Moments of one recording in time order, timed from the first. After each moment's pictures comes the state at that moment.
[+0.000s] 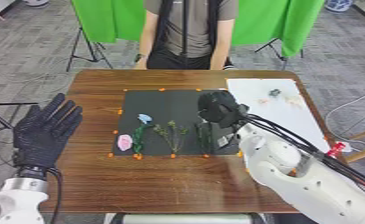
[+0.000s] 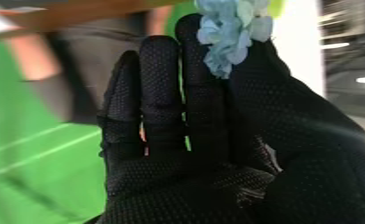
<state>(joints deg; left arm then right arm) 129.1 -58.2 -101.8 -125.2 17.8 6.8 14.7 -64.8 -45.3 35.5 -105.1 -121.2 9.8 16.9</state>
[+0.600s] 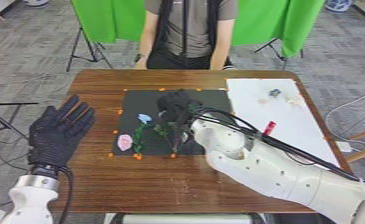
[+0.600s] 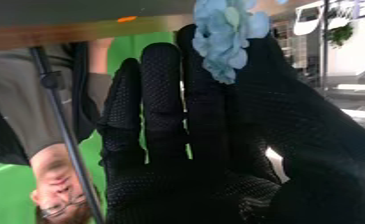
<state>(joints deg) 126.8 -57.5 -98.4 -124.5 16.2 6.7 13.0 -48.3 -60.9 17.5 -88.2 -121.8 11.0 17.0</state>
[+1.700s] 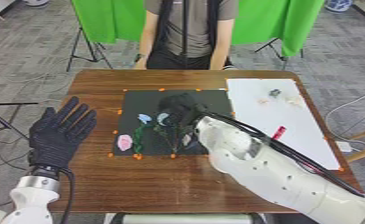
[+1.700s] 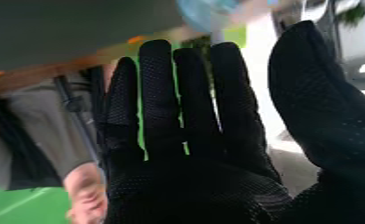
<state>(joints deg) 127.1 -57.5 -98.2 -124.4 13.4 6.9 13.3 -56.8 -60.9 29.0 -91.6 -117.8 5.9 14.8</state>
